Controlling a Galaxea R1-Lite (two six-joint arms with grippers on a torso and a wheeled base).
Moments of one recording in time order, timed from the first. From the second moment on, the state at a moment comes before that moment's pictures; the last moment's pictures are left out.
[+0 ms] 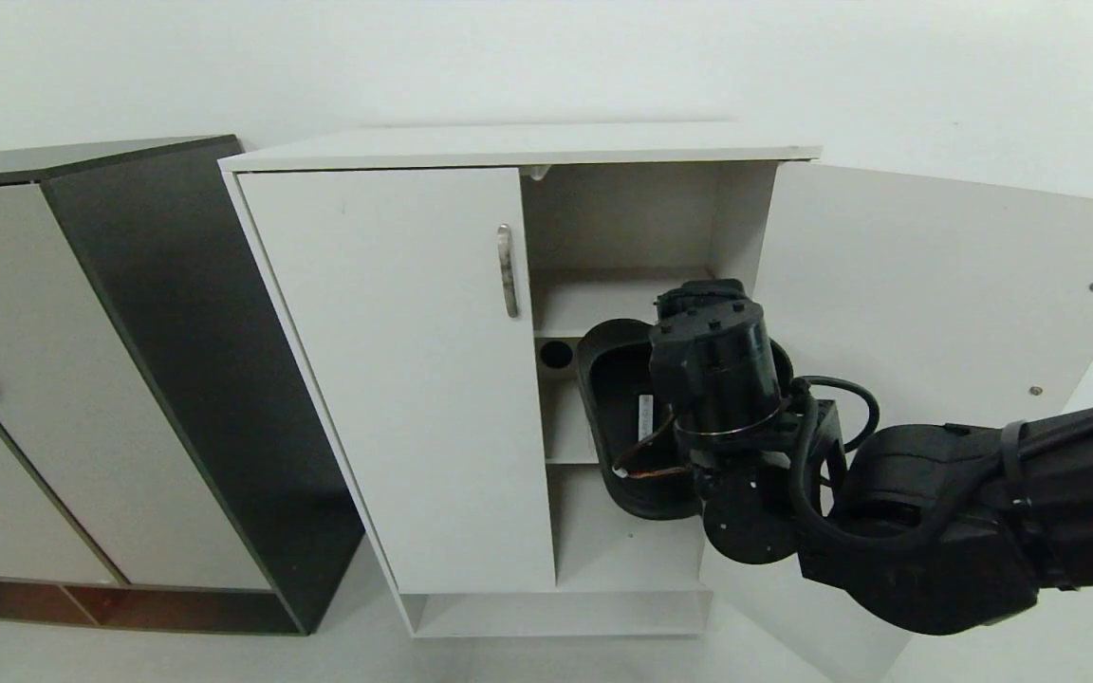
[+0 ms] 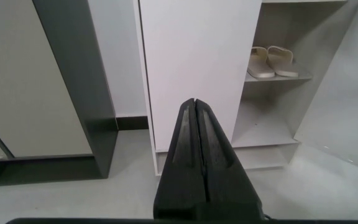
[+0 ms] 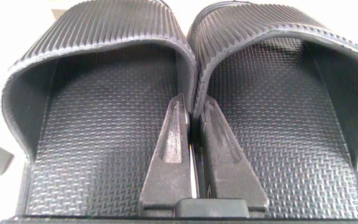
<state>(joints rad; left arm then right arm) 0.00 0.00 0.00 0.00 -0.03 0.00 0.91 1.92 -1.21 -0.39 -0.88 0.26</state>
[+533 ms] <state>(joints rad) 0.00 0.00 0.00 0.00 -0.03 0.00 0.89 1.93 -1.24 -0.39 -0.88 0.27</state>
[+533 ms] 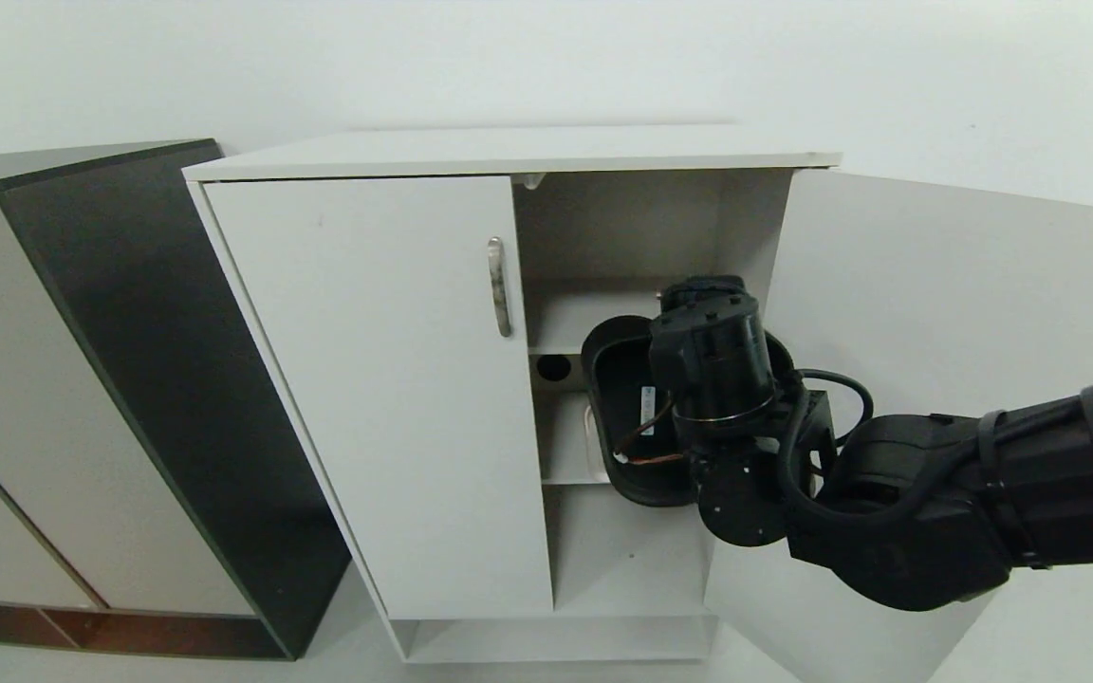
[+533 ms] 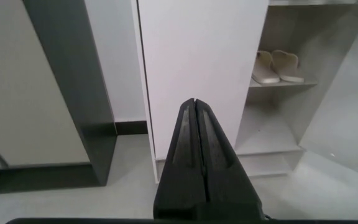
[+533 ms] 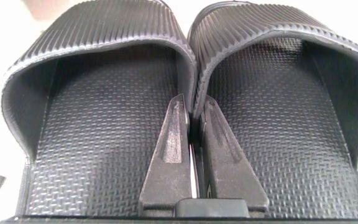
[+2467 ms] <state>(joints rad) 0.00 0.00 0.00 0.00 -0.03 0.00 0.78 2.21 -1.72 -0.16 -0.86 0.26</state>
